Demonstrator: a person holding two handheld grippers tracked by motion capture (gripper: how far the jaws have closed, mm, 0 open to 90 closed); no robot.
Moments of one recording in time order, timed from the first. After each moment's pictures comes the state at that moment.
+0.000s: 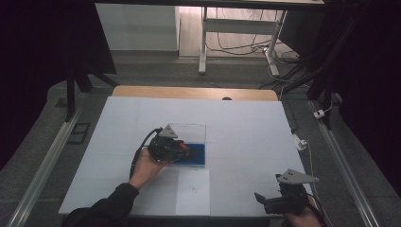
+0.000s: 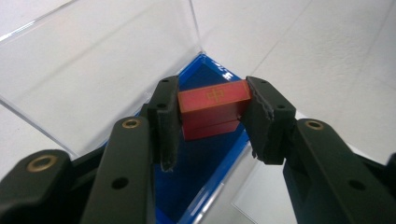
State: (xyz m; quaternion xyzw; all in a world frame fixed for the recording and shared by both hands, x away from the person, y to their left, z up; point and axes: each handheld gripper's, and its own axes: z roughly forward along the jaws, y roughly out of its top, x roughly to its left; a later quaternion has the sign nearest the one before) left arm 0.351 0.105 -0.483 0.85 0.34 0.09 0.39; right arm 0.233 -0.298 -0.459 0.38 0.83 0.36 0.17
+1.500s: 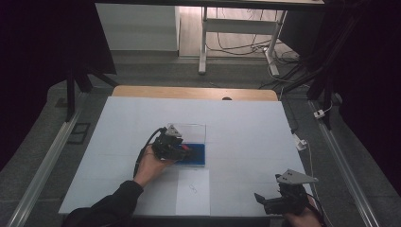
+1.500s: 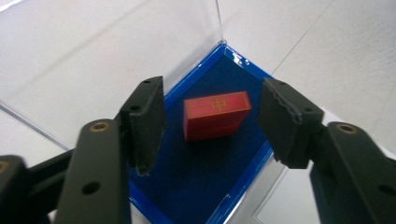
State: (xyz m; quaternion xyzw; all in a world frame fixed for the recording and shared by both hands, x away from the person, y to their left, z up) left arm 0.362 0.097 -0.492 0.85 0.35 0.10 0.37; right arm 0.233 -0.298 -0.460 0.38 0.84 0.36 0.18
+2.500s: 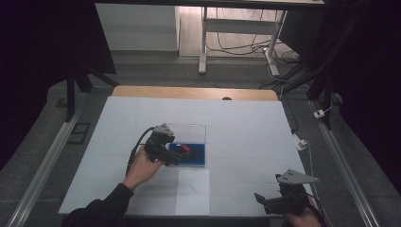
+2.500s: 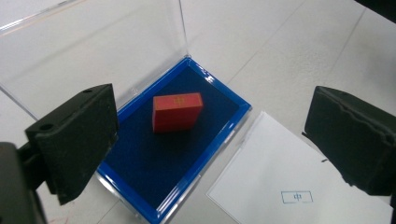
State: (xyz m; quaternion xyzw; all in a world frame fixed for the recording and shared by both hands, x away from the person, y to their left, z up) left arm 0.343 0.117 -0.468 0.83 0.35 0.05 0.42; right arm 0.233 -0.298 -0.459 0.38 0.83 0.36 0.17
